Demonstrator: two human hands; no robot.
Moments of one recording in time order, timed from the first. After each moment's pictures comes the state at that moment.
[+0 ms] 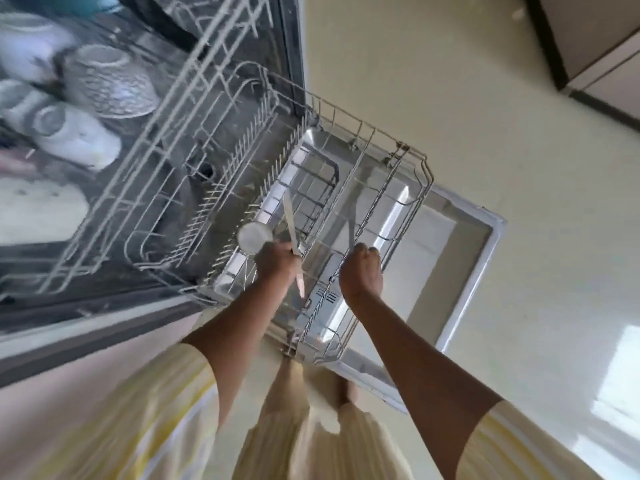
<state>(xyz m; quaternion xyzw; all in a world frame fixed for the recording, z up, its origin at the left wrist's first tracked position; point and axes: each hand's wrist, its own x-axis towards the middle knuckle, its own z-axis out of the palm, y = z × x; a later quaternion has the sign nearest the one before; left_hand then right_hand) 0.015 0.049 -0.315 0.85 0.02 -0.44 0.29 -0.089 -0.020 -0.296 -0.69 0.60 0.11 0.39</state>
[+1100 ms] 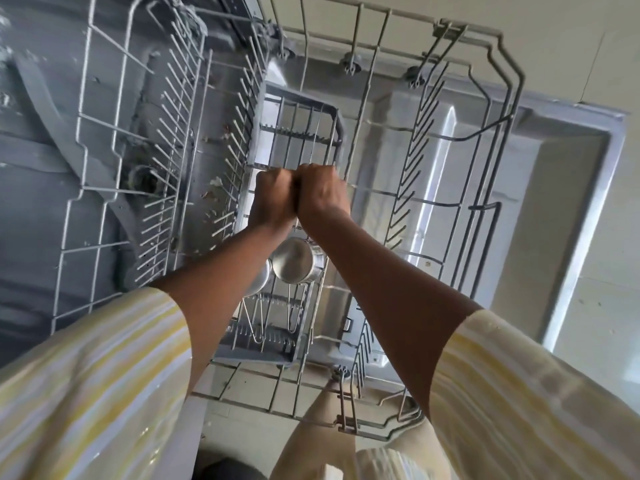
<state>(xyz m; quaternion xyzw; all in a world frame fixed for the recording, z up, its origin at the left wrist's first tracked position) 0.117 -0.040 -0.482 0.81 -0.14 -0.44 0.37 0.057 -0.078 -0.455 -0.59 0.62 0.05 0.52</state>
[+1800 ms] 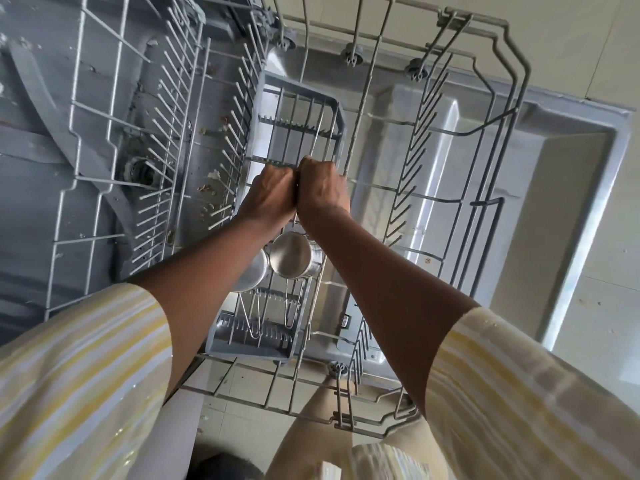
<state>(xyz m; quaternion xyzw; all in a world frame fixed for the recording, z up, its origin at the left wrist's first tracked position) 0.125 -0.032 -0.476 0.79 -0.55 -0.27 -0.01 0.058 -0.076 -0.466 -0.59 0.63 0.04 0.51</state>
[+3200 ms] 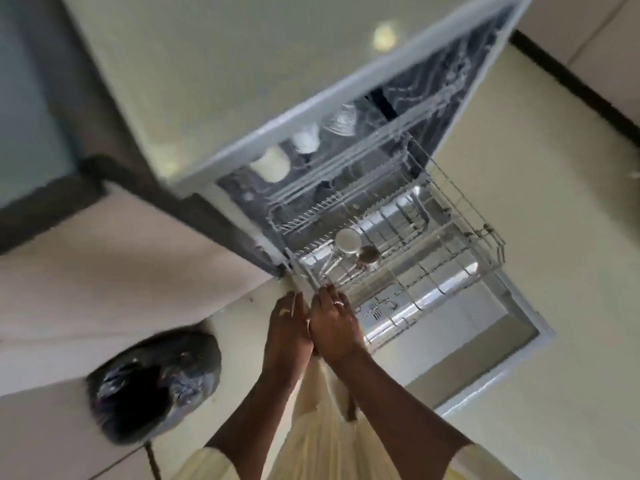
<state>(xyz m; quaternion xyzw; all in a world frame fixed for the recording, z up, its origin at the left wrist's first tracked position) -0.101 0.238 -0.173 0.96 -0.26 -0.13 0.05 -0.111 0.142 -0.160 -0.99 0.04 0.10 0.13</state>
